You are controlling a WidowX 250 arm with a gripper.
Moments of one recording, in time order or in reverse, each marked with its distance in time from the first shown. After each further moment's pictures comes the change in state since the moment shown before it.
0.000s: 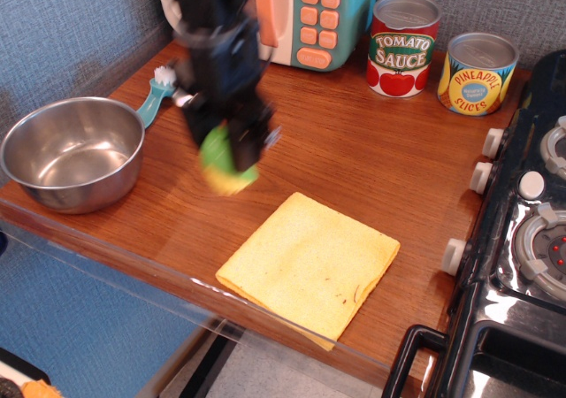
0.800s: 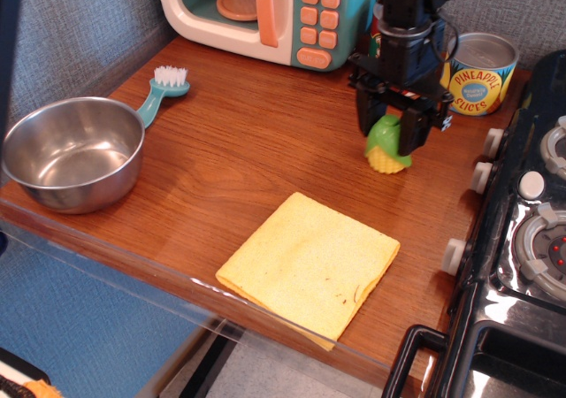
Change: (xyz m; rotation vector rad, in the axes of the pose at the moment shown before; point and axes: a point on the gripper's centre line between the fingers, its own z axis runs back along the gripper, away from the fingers) arm 0.133 -0.059 -0.057 -0.029 -0.003 -0.108
